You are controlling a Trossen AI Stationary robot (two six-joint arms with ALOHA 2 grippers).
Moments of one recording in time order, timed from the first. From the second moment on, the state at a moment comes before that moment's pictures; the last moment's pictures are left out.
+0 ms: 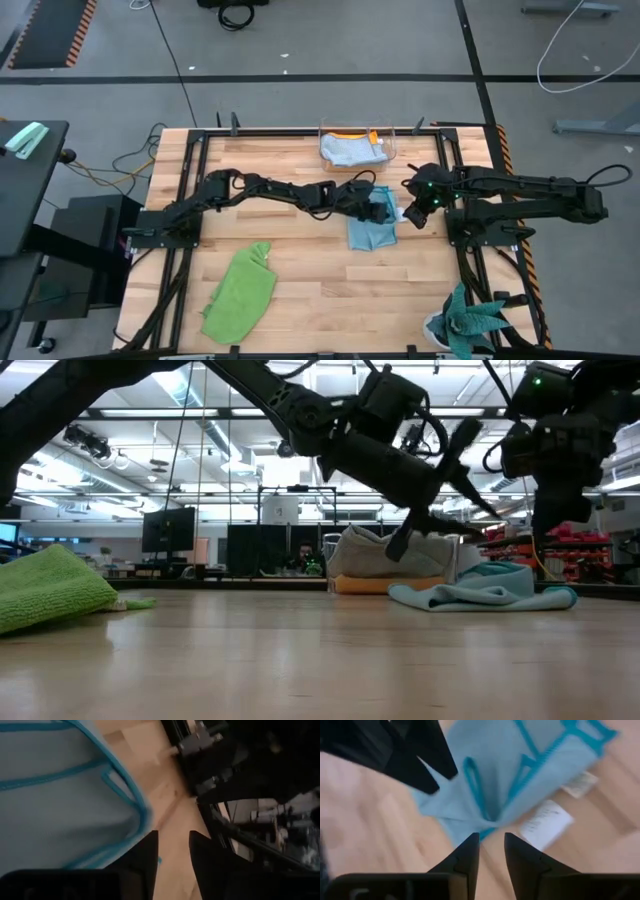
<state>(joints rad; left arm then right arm) 0.06 2.30 1.66 0.19 0.08 -1.09 -0.29 0.76 0.50 -0.77 -0.23 0.49</state>
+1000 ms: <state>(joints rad) 0.16 2.23 1.66 -0.38 -0.01 -1.00 -0.29 1.25 0.50 -0.42 -0.19 0.52</state>
